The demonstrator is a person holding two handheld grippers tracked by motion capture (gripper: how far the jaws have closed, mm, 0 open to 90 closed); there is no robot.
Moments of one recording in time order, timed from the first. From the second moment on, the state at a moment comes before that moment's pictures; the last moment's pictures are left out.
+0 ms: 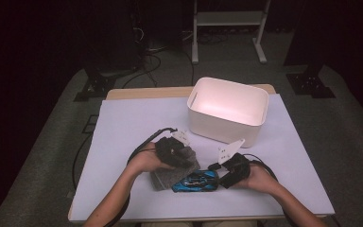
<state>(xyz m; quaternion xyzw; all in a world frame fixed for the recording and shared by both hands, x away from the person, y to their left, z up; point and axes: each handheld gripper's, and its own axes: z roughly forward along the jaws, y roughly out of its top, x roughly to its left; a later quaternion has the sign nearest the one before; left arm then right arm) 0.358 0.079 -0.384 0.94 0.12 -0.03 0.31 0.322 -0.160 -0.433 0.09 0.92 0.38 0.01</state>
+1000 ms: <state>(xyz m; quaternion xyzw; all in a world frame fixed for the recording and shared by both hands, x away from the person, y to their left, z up) 0.338 0.086 -0.386 0.93 0.10 -0.10 0.33 0.308 -0.166 -0.430 0.09 0.91 0.41 0.01</state>
